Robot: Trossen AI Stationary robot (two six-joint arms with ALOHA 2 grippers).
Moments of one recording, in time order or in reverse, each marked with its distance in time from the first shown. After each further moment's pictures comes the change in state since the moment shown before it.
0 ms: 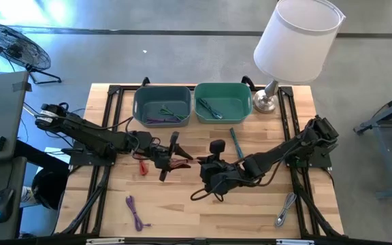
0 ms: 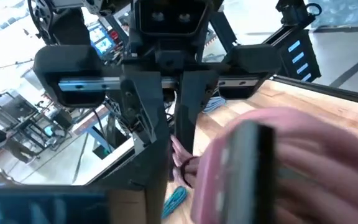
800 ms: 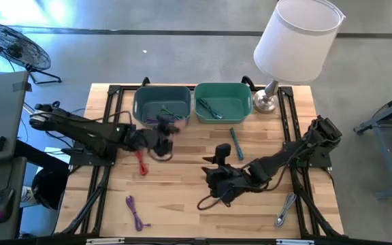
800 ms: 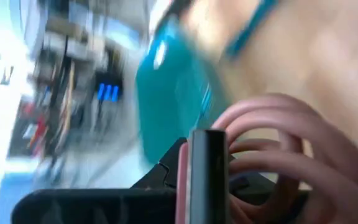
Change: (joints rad) left arm 0.026 -0.104 0.268 -0.862 -0.732 0.177; right arm 0.066 -0.027 0.000 -0.078 0.053 0.057
